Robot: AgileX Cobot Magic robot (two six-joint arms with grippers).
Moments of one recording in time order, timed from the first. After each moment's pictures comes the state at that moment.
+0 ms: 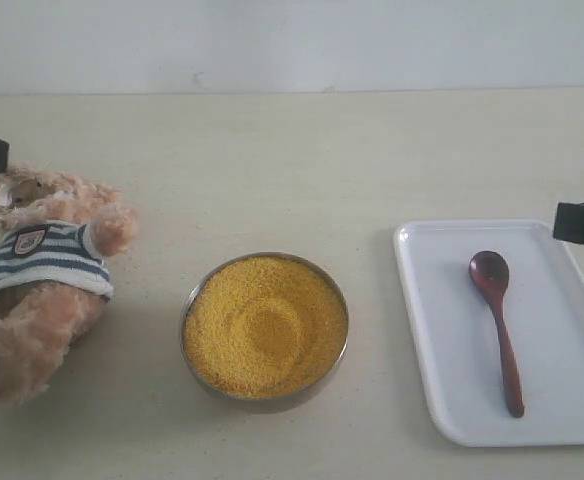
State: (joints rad) left arm -0.18 1.11 -0.77 0.05 0.65 -0.23; right arm 0.31 0.82 -0.42 0.03 0.29 0.30
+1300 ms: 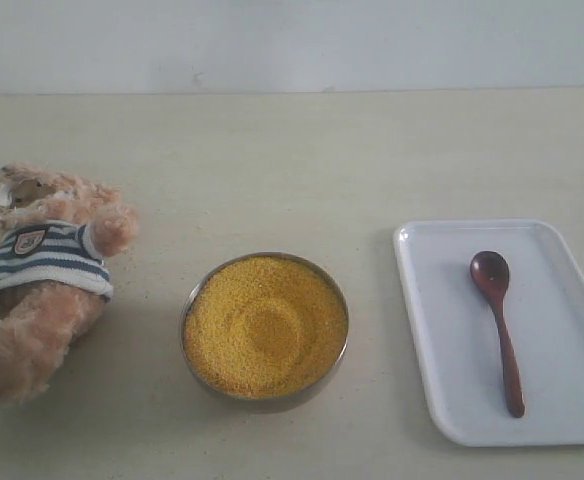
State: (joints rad) left arm -0.13 0.41 -0.47 0.07 0.34 -0.16; right arm 0.31 0.65 -0.26 0.03 0.08 0.32
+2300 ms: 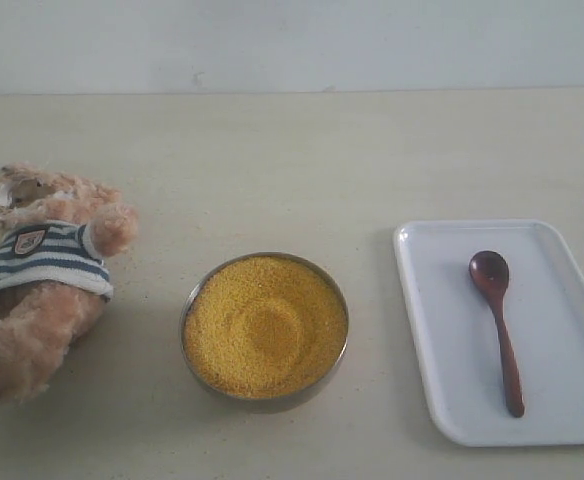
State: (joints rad) left arm 0.20 0.00 0.00 -0.08 0.30 -0.05; right arm 0.31 0.64 -0.26 0.03 0.08 0.32
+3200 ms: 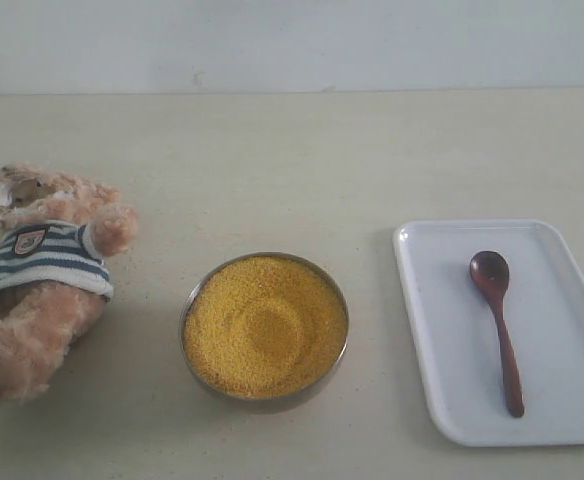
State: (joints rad) left arm 0.20 0.00 0.00 -0.08 0.30 -0.05; right arm 0.19 0.37 -0.26 -0.04 0.28 -0.07
